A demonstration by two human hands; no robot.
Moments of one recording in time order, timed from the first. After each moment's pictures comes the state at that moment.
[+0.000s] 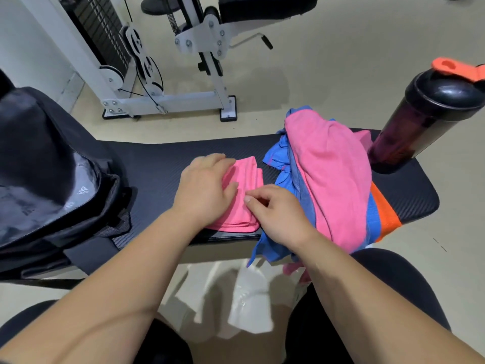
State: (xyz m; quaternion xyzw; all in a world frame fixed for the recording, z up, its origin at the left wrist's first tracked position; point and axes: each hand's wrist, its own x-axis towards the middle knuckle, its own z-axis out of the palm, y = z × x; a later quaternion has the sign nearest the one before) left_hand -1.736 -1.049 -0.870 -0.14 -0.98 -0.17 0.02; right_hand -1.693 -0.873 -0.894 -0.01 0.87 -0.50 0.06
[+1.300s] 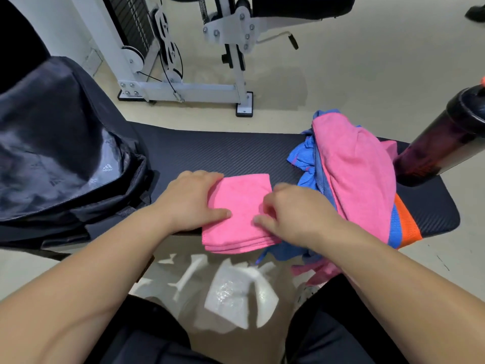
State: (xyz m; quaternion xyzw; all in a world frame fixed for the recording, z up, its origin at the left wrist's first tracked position) left_hand -1.718 -1.133 -0.885 -0.12 -0.97 -0.13 -0.15; right_hand -1.694 -0.891 -0.838 -0.22 0.96 -0.04 0.14
